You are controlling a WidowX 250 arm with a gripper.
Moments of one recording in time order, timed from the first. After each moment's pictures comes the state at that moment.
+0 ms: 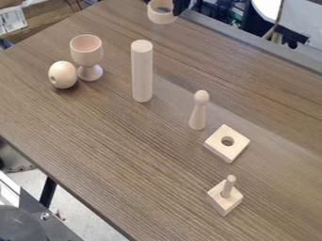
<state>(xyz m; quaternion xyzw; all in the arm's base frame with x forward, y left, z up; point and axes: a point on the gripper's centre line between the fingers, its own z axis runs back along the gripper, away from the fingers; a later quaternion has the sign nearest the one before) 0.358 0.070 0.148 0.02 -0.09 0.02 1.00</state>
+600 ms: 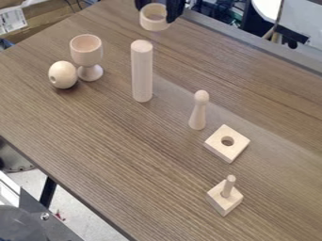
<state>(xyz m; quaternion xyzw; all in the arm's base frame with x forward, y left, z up) 0.340 0.072 0.145 0.02 -0.07 0.03 1.00</state>
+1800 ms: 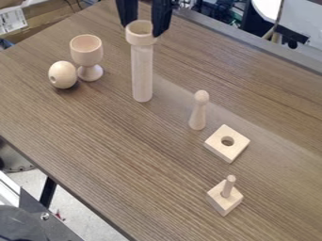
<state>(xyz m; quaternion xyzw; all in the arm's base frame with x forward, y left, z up) 0.317 0.076 0.130 -0.02 -0.02 0.05 1.00</state>
